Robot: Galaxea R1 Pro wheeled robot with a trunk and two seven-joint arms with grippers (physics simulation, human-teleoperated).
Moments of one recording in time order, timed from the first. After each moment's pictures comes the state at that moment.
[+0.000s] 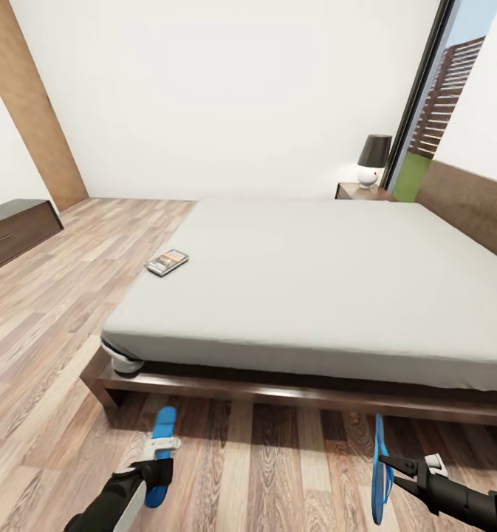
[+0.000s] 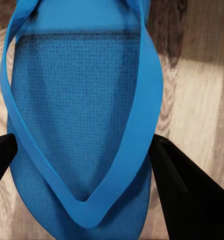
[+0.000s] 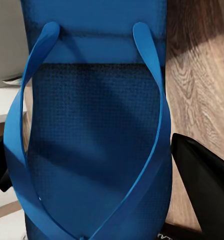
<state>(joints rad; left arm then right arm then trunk) -0.38 0.02 -0.08 -0.69 0.16 0.36 0.04 -0.44 -0.43 -0.32 -0.36 -0.22 0.67 1.19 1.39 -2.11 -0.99</state>
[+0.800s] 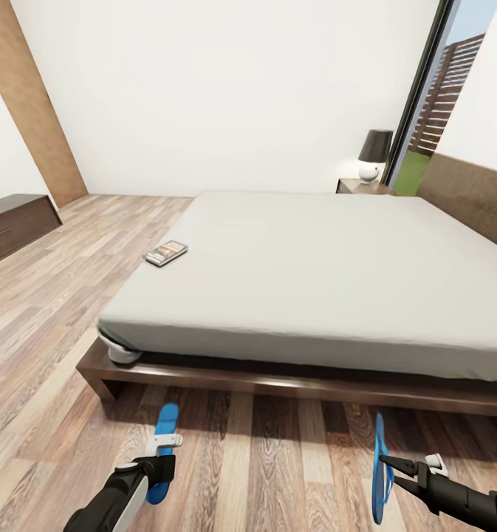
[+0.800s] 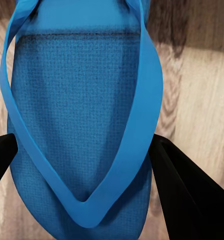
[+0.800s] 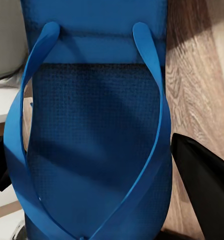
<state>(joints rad) -0.38 0.02 -0.09 -0.72 0.17 0.39 0.04 -0.44 -0.43 -0.32 -0.36 -0.22 0.67 1.19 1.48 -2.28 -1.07</state>
